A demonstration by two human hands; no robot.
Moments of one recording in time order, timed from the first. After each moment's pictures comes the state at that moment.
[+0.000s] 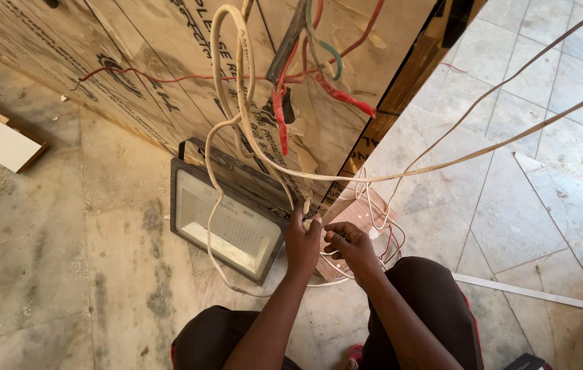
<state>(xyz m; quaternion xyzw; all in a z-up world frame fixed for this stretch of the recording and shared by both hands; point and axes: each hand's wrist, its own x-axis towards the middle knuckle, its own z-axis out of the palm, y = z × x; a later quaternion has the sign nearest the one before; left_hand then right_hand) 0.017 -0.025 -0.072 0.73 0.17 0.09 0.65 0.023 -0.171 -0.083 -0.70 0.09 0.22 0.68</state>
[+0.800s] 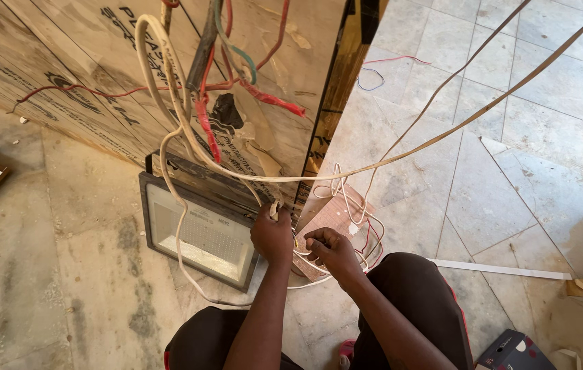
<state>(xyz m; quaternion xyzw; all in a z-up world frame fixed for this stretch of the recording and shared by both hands) 0.044 -0.042 -0.044 0.81 0.32 0.11 0.49 0.008 -0.188 -0.066 -0.72 0.10 0.21 0.65</state>
